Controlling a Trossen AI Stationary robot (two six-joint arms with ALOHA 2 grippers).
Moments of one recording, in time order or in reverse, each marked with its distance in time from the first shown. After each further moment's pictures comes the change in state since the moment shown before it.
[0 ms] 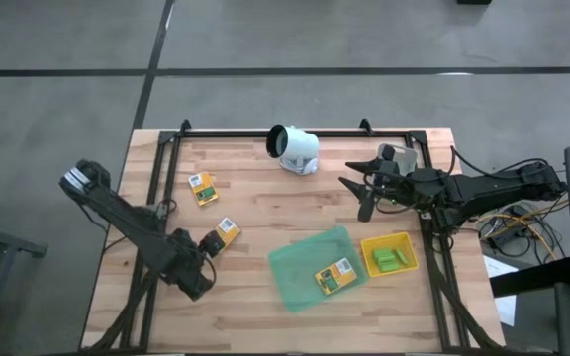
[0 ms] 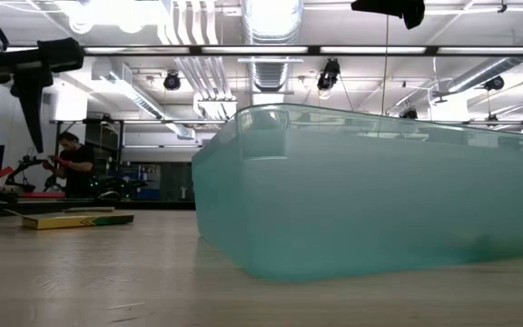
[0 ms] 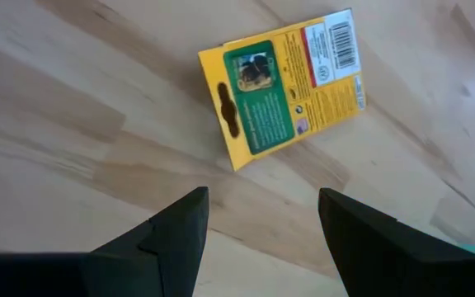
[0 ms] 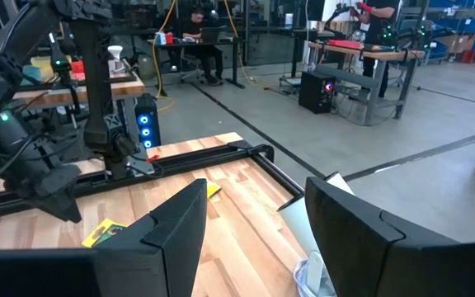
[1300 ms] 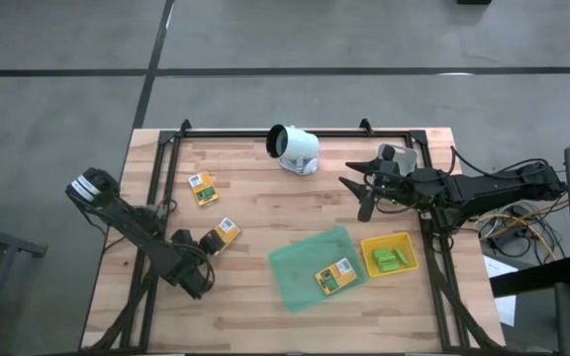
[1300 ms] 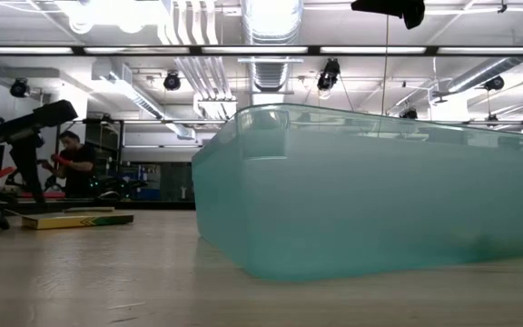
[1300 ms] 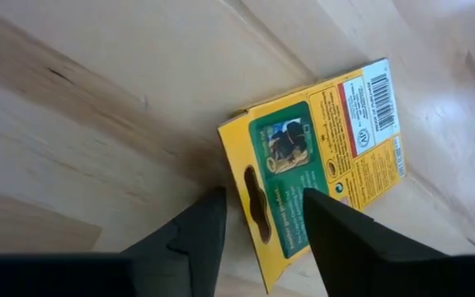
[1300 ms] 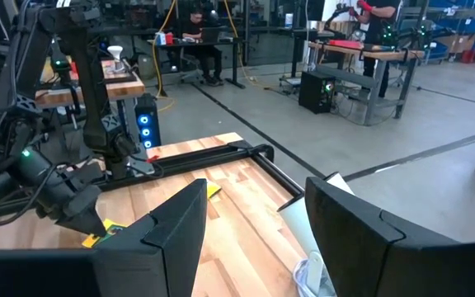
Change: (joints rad) left arm -0.019 0.118 -0.225 0.244 -0.136 -0.074; right arm 0.000 0.000 0.000 0.000 0.000 0.000
